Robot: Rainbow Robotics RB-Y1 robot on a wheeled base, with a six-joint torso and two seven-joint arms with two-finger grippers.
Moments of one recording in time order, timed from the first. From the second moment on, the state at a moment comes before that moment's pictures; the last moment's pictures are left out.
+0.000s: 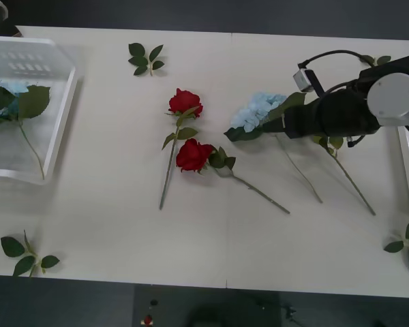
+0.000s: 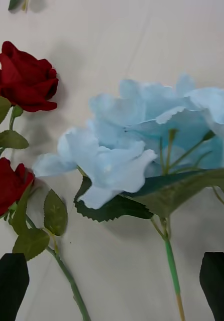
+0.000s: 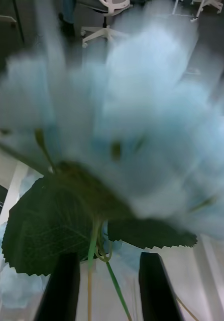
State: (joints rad) right arm -0.90 -0.99 0.97 -1.32 -1.78 0.63 1.73; left arm -0.17 0.81 0.54 -1.18 1.68 0.83 -2.61
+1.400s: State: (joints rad) right arm -0.76 -1.00 0.98 -1.15 -1.53 0.55 1.71; left arm -0.65 0.52 0.05 -1.65 0.58 1.45 -1.39
